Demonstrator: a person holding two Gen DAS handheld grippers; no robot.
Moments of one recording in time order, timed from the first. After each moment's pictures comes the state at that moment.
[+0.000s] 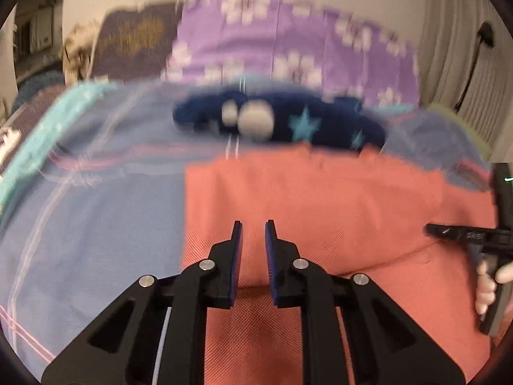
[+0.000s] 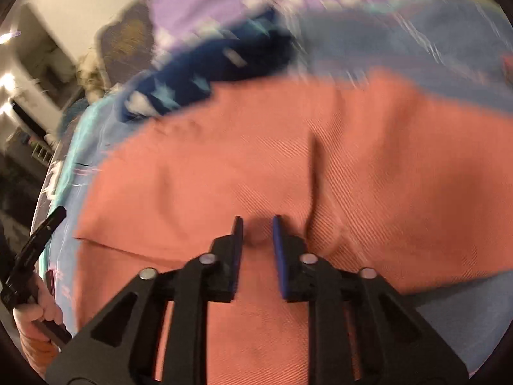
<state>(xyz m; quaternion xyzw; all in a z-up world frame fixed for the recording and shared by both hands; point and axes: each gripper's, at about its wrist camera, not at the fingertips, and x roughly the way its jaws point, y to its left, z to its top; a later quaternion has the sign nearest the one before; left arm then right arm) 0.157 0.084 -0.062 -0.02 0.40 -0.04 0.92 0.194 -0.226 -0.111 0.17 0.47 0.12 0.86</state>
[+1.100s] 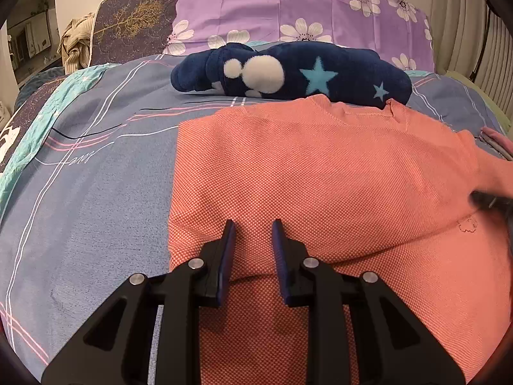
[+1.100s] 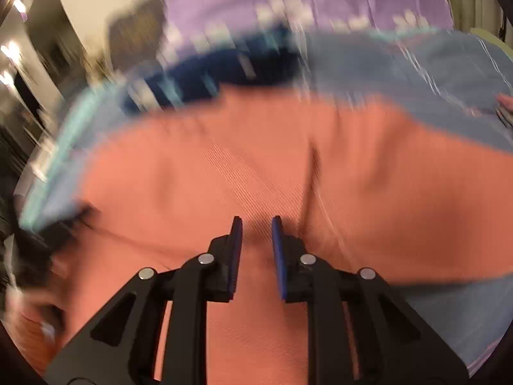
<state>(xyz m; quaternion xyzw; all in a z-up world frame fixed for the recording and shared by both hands) 0.159 0.077 -0.089 0.01 0.42 -0.02 0.91 0.181 -0.217 -0.109 0.07 0.45 0.11 0.88</state>
